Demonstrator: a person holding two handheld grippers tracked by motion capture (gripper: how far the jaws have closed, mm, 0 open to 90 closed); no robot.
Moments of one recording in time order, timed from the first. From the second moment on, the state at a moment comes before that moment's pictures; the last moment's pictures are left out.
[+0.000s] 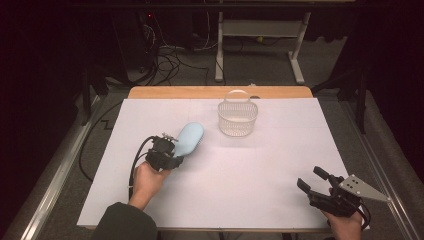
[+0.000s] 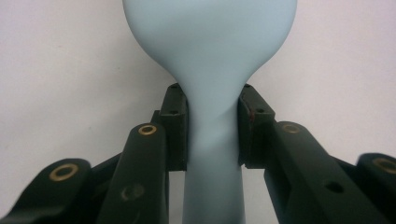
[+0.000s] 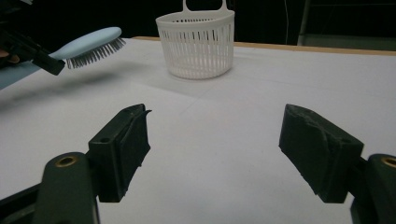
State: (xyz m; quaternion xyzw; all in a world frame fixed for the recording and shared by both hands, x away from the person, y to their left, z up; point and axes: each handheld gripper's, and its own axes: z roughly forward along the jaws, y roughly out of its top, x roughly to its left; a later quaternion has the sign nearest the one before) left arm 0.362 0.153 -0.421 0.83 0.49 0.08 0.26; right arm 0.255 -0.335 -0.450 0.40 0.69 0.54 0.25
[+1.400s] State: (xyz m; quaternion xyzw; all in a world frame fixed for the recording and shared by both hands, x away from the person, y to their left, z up) left arm 0.287 0.182 -0.426 0.81 0.43 0.08 0.38; right arm 0.254 -0.326 -0.450 0.40 0.70 0.54 0.25
